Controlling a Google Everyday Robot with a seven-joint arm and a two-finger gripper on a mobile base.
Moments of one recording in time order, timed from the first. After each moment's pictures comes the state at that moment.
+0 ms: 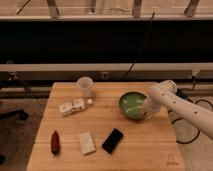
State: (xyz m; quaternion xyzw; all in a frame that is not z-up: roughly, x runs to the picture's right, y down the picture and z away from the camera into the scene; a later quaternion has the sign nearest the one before) arm 0.254 0.160 0.859 -0.26 -0.13 -0.30 0.91
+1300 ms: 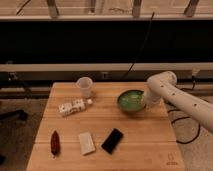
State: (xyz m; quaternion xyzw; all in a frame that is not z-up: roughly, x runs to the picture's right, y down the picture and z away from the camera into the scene) arm 0.245 0.116 0.842 -0.25 -0.13 -0.33 0.90
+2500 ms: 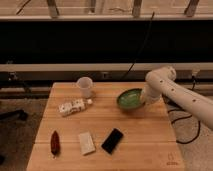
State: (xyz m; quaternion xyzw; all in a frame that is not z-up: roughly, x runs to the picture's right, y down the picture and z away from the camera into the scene) arm 0.241 0.096 0.833 -0.25 -0.13 -0.35 0.89
